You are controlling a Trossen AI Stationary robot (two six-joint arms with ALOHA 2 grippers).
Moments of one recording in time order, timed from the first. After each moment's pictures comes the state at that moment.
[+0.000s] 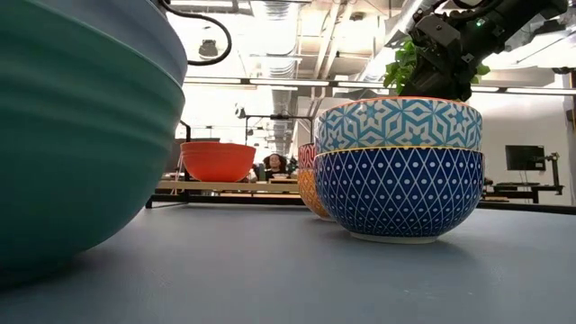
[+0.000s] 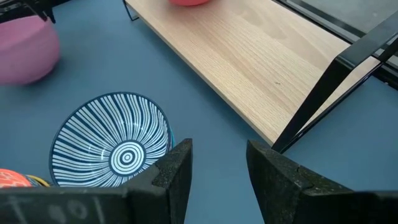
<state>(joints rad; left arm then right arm) 0.05 1.11 0.66 -0.75 0.11 -0.22 0.08 1.05 0.71 -0.39 0.47 0.52</state>
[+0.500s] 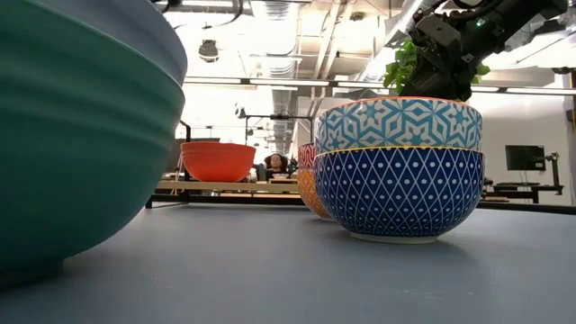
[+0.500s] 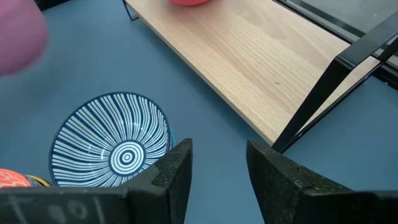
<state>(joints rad) 0.05 1.11 0.88 -0.91 0.12 -0.29 0.08 1.05 0.71 -0.39 0.47 0.52</state>
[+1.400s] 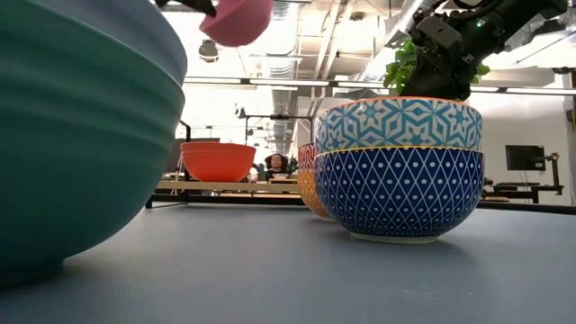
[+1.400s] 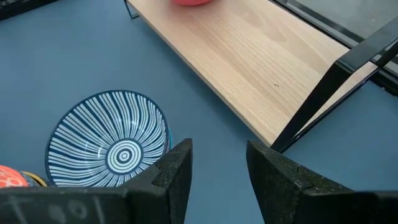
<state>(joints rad) 0.43 1.15 1.49 -0.80 -0.29 0.00 0.08 1.05 0.71 -0.39 0.48 0.50</state>
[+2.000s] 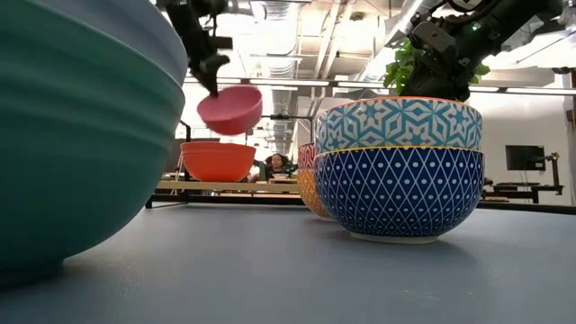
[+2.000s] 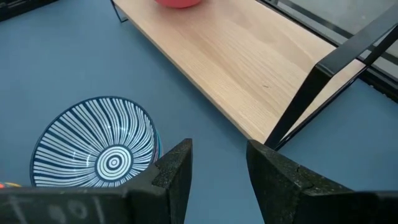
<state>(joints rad) 0.78 1.49 1.49 -0.79 -0.28 0.27 0.05 1.05 0.71 -0.39 0.48 0.50</state>
